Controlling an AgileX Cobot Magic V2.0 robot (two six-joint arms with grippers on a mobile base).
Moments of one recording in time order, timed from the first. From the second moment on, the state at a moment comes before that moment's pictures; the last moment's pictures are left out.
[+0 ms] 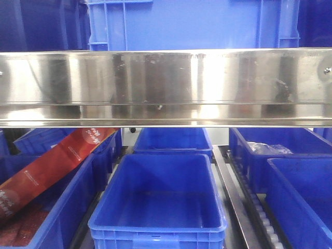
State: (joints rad) left arm -0.47 1.55 -1.67 -0.14 0.51 0.04; right arm 0.29 1.17 -1.12 0.20 0.21 -0.07
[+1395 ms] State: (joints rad) left arm -0.24 0.42 -0.45 -0.14 0.01 0.04; right arm 0.29 0.59 -0.54 0.15 0.11 -0.07
